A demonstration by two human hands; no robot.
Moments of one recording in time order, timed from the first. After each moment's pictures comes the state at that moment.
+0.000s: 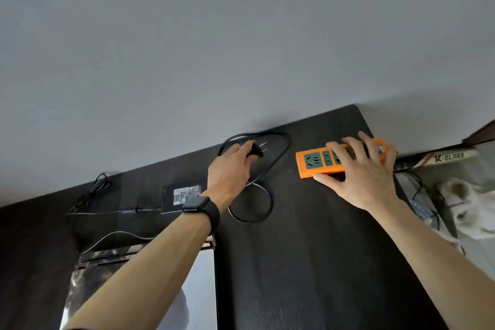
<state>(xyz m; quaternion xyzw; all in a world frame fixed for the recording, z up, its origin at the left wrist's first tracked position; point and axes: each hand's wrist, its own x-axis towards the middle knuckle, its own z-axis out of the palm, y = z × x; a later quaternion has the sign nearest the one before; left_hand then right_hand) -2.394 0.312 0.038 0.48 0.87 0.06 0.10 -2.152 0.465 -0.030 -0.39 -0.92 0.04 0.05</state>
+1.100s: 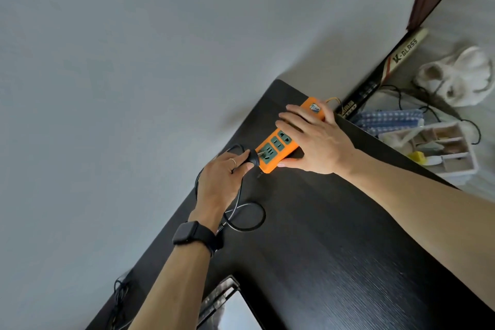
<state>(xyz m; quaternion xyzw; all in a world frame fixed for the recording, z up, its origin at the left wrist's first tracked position) -2.373 0.387 0.048 0.62 0.76 0.05 0.17 -2.151 0.470 -0.054 -0.41 -0.89 0.07 0.17</state>
